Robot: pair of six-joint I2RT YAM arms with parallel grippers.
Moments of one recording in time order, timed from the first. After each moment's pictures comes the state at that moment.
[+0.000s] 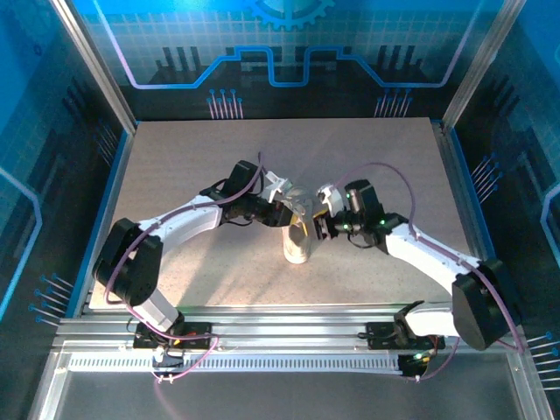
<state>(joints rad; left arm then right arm) -0.50 1.63 1.06 -0.27 0.76 -0.28 0.50 1.28 0.71 -0.13 -0.47 0.09</state>
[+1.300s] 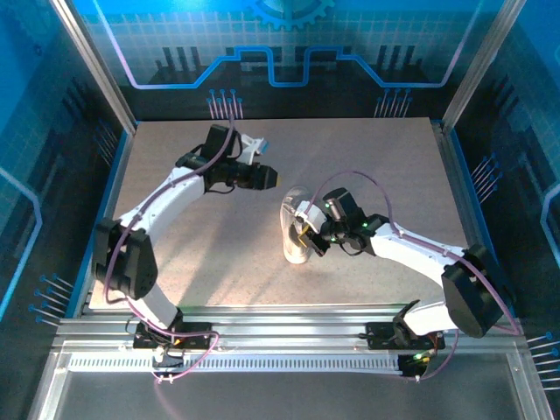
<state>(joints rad) -0.33 1.68 1.41 -0.56 0.63 -0.25 0.63 1.38 0.79 -0.28 -0.37 -0.23</state>
